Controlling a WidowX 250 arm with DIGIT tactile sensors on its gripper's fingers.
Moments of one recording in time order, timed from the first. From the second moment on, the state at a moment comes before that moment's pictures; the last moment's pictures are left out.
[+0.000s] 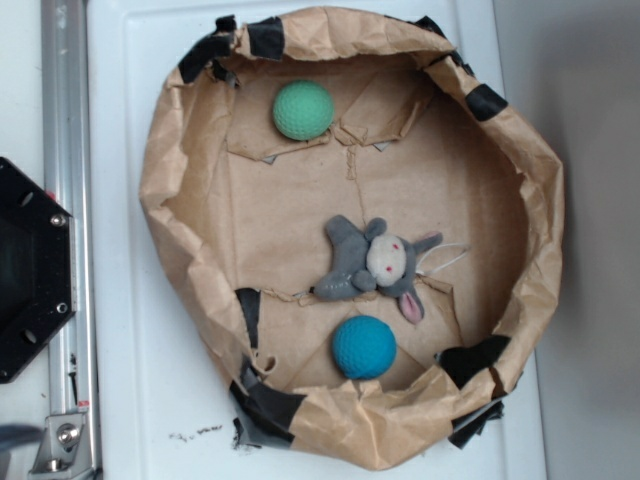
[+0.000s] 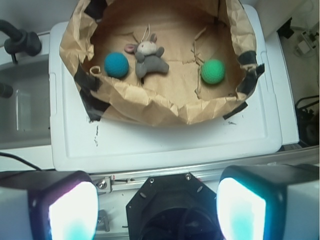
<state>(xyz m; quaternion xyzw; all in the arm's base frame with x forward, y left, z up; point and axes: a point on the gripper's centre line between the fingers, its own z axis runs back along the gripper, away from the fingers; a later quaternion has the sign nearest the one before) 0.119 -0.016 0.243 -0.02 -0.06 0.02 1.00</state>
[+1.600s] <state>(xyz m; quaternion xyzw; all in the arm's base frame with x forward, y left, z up) 0.249 0.032 0.082 0.12 0.07 -0.36 0.92</state>
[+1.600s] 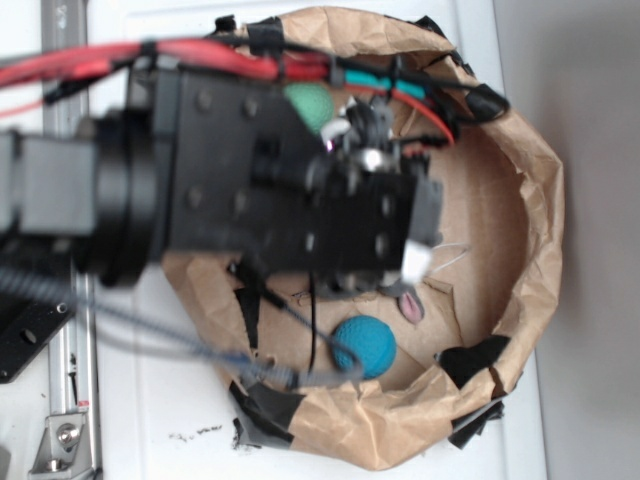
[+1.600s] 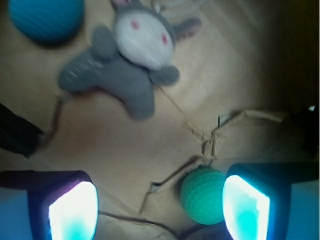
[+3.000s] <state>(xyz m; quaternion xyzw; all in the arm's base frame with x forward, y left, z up) 0.242 0.089 0.021 0.06 0.06 -0.41 0.91</state>
